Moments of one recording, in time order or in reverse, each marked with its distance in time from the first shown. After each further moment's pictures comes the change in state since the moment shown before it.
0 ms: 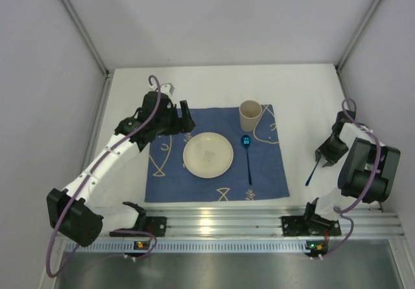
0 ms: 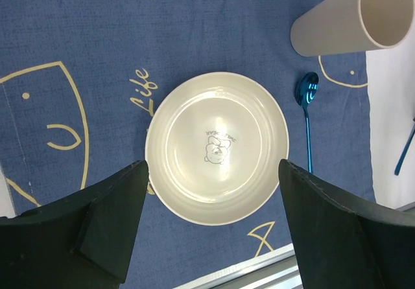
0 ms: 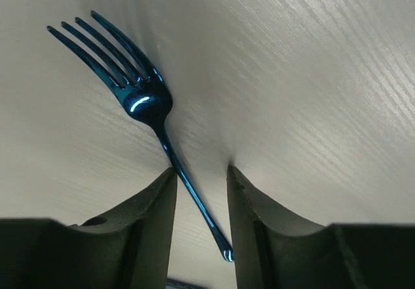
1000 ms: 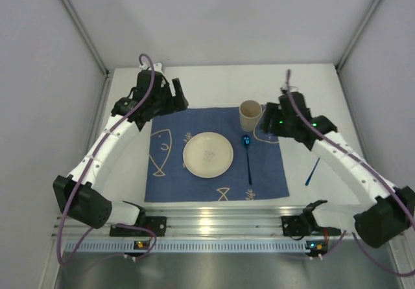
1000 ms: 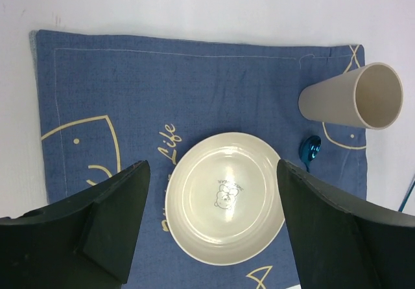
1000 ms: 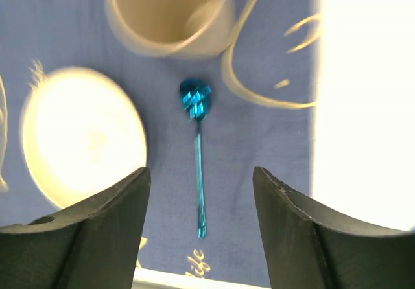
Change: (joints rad) left arm 0.092 0.163 0.283 -0.084 -0.065 0.025; right arm 0.900 -0.309 0.196 0.042 0.073 0.005
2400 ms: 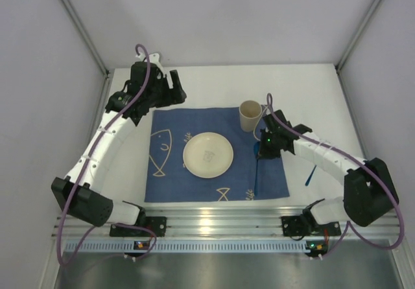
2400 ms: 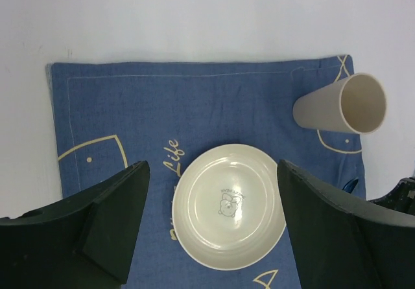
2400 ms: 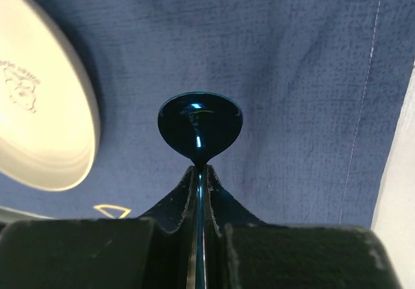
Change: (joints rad) left arm 0.022 -0.002 0.090 -0.013 0.031 0.067; right arm -0.045 0.098 -0.188 0.044 -0.232 0.110
